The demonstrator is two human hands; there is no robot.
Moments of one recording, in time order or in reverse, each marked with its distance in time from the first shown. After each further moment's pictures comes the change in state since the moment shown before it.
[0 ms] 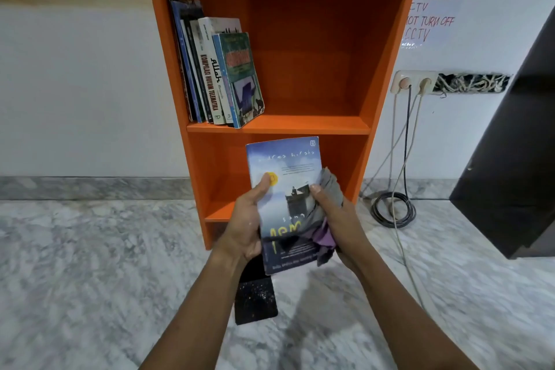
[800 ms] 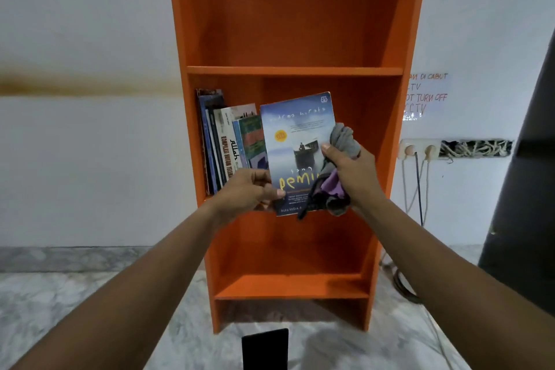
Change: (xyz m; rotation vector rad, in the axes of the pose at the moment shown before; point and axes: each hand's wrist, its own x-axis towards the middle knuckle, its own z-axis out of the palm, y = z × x) left_hand 0.064 0.163 0.016 0.969 -0.092 0.255; right_hand 0.108 -0.163 0.062 -0.178 0.113 -0.384
